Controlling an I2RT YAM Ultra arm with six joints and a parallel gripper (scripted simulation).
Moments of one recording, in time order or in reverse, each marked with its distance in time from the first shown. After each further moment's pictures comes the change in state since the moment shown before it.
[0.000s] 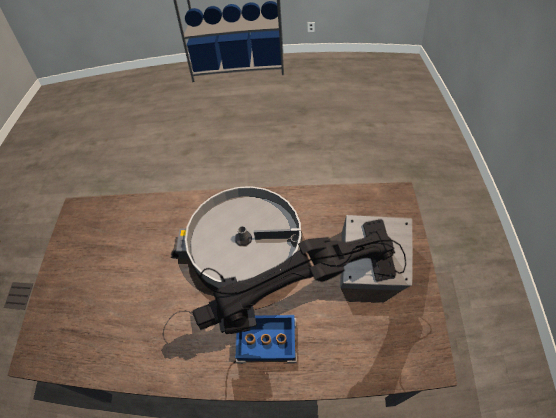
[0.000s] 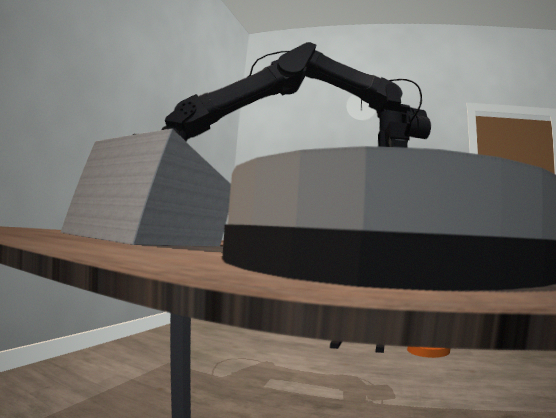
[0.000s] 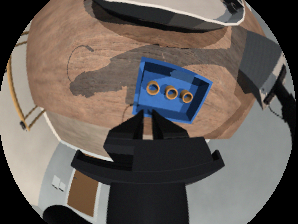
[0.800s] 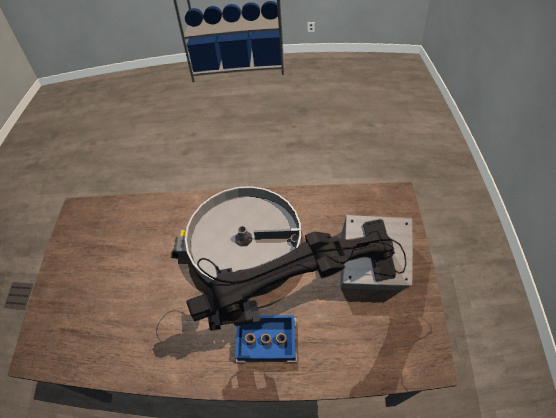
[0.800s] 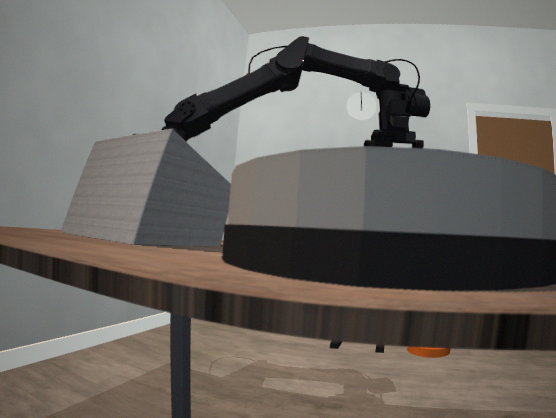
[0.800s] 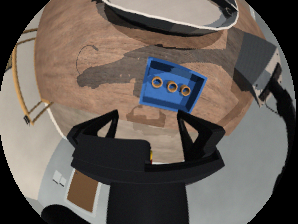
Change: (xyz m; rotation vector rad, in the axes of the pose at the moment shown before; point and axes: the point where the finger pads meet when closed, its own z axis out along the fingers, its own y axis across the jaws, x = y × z) arm 0.001 0.008 -0.054 -0.043 0.009 -0.004
